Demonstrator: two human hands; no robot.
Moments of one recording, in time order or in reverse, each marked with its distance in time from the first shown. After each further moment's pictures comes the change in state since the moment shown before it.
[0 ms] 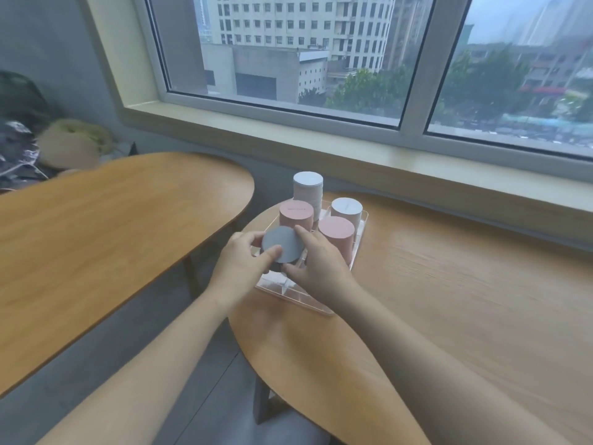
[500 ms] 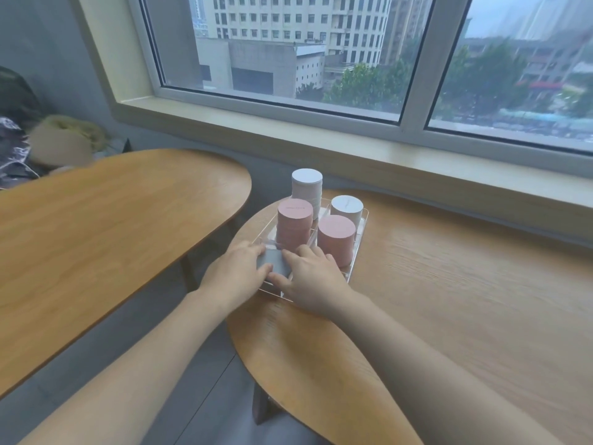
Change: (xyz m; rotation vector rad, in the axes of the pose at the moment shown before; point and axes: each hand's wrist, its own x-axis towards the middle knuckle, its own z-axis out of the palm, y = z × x) left_hand 0.012 -0.012 -0.002 0.631 -0.164 0.070; right_hand 0.002 0.004 0.022 -0.360 -0.197 0.009
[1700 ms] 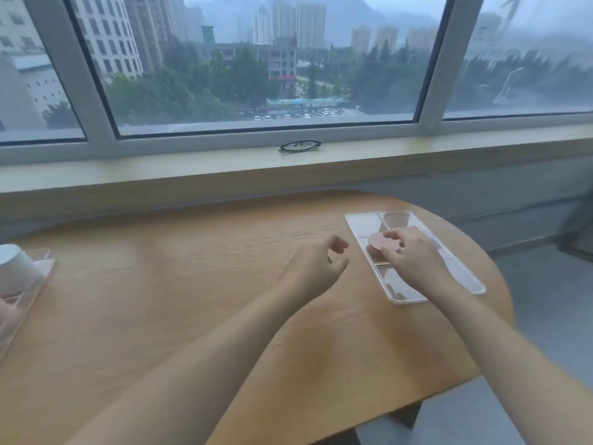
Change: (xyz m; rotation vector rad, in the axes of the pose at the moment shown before) left_hand -0.146 0.521 0.169 -0.535 -0.456 0.887; right_hand -0.465 0.388 -0.174 0.089 0.599 1.000
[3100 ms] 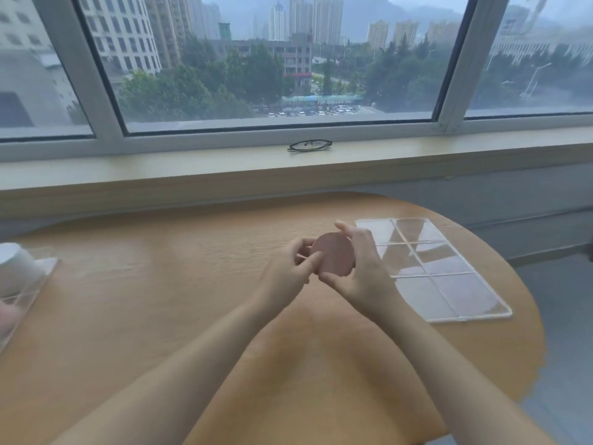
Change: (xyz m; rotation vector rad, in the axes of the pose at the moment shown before) left_hand 0.005 -0.043 -0.013 -0.378 0.115 -0.090; right_hand -0.012 -0.060 0.058 0.386 -0.003 -0.402
